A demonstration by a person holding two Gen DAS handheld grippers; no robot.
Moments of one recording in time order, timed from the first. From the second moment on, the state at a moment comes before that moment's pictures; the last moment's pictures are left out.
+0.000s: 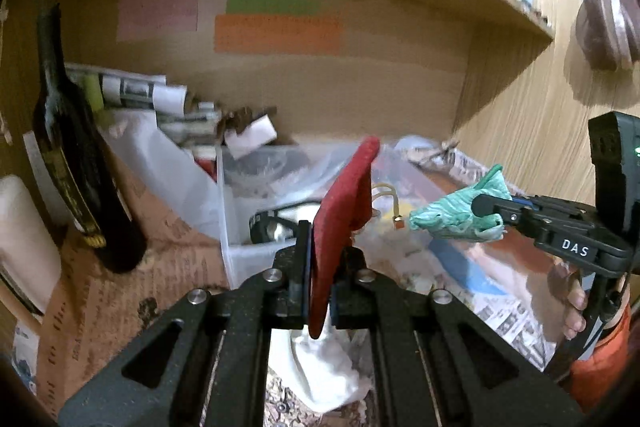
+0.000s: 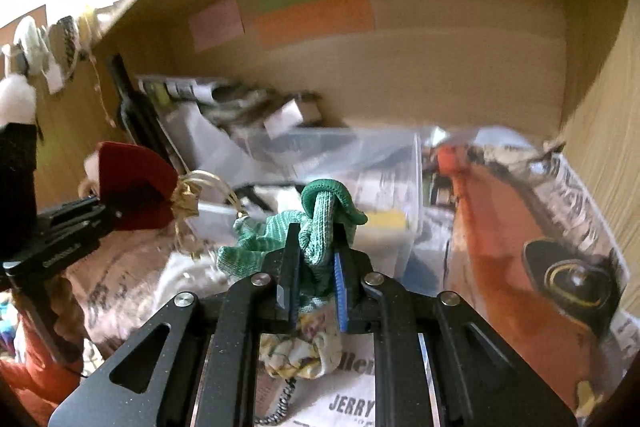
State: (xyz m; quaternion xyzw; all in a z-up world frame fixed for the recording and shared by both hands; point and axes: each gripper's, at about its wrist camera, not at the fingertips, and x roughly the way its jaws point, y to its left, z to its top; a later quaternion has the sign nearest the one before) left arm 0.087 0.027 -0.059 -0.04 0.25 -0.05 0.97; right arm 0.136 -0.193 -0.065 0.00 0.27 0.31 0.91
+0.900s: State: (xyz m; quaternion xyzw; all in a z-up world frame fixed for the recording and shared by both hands) left arm 0.182 0.041 -0.050 -0.05 0.27 -0.01 0.96; right arm 0.194 -0.157 -0.046 -0.01 0.23 0.28 0.93
